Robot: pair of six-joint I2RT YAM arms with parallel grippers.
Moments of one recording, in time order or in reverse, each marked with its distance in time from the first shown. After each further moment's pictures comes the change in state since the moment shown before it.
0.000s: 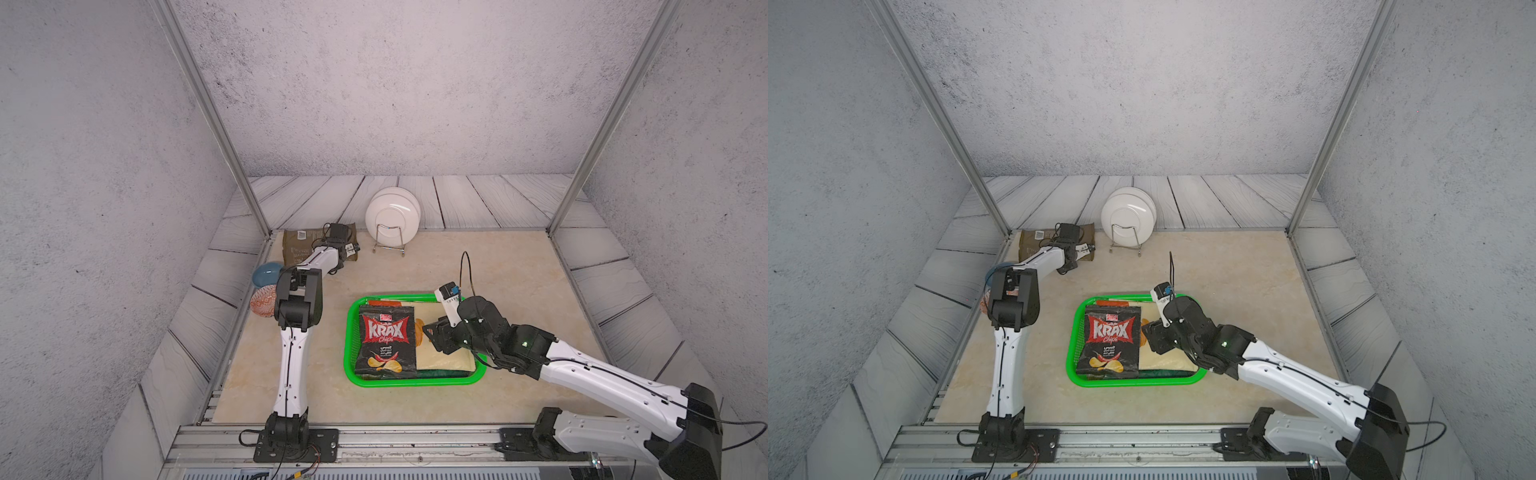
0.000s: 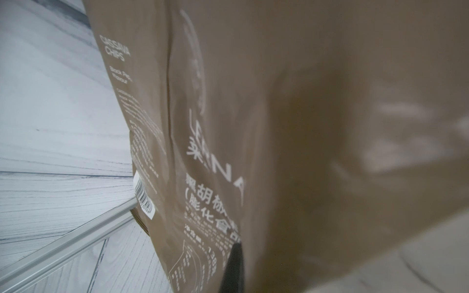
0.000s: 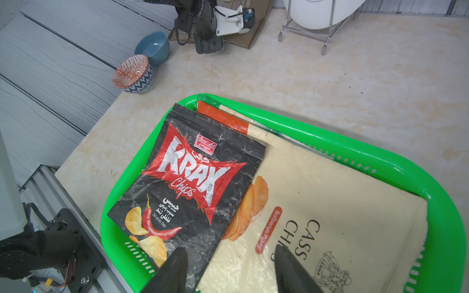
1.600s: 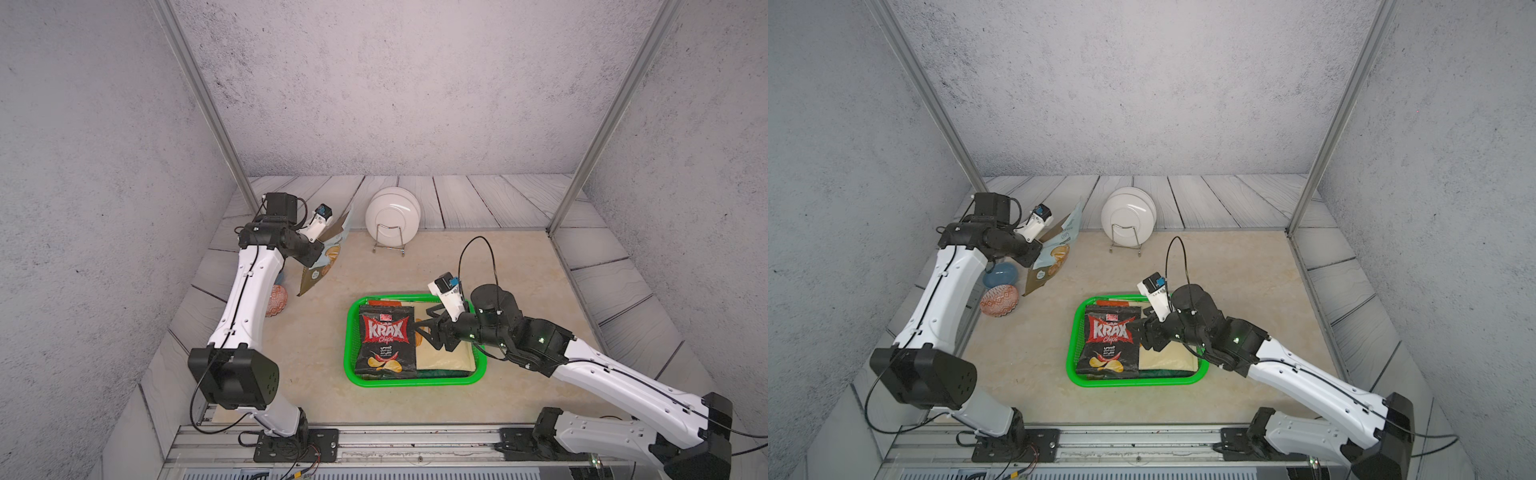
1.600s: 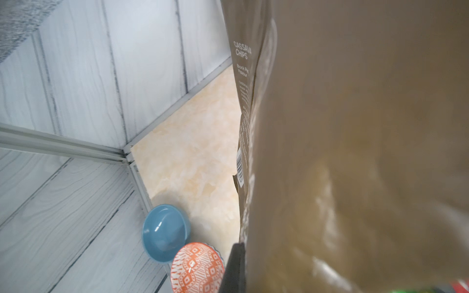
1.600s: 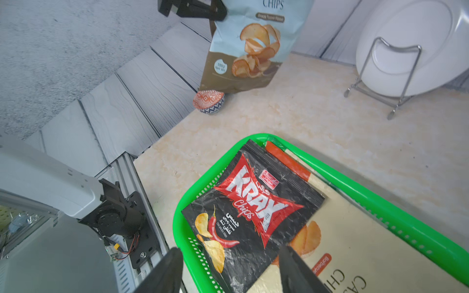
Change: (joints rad) left arm 0.095 -0.896 -0.163 -0.679 0.698 -0.466; right arm 0.000 -0.027 0.133 0.021 -0.253 -0.177
